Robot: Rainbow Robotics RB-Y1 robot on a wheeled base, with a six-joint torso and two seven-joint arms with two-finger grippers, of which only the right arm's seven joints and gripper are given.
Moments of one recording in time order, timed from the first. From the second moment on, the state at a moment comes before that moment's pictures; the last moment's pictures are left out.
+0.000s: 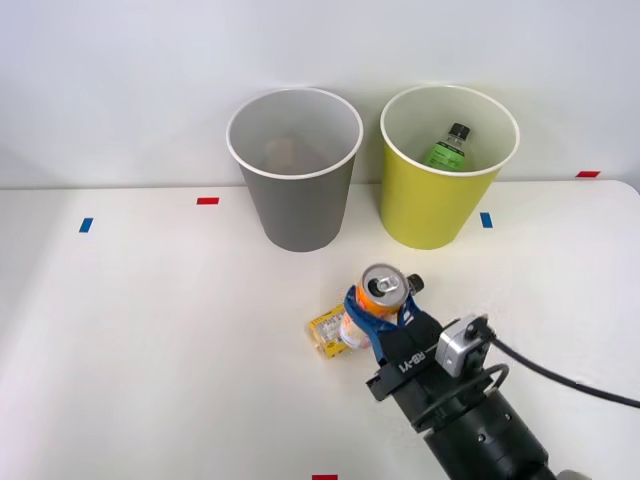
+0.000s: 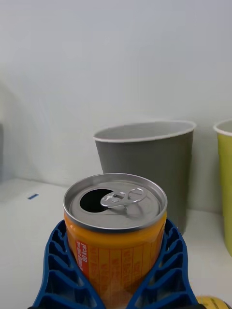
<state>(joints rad) 0.36 -0.40 0.55 -2.11 -0.03 -0.26 1.38</state>
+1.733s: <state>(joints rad) -0.65 -0.08 0.32 -1.56 -0.11 0.18 1.30</state>
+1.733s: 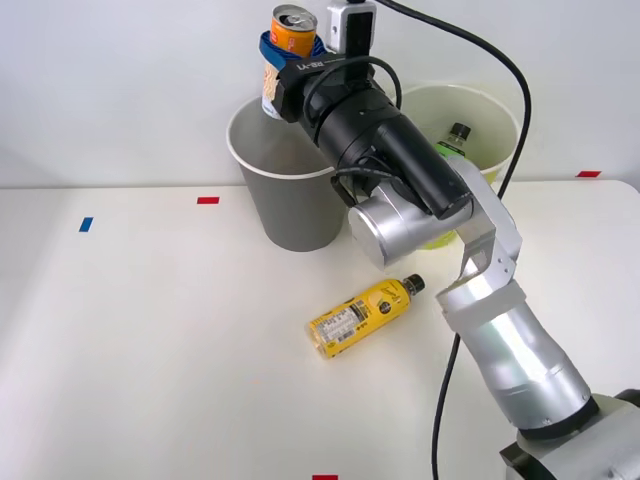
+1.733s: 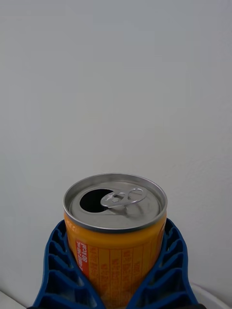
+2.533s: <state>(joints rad) -0.65 -0.11 0.33 -1.51 -0.07 0.11 1.29</state>
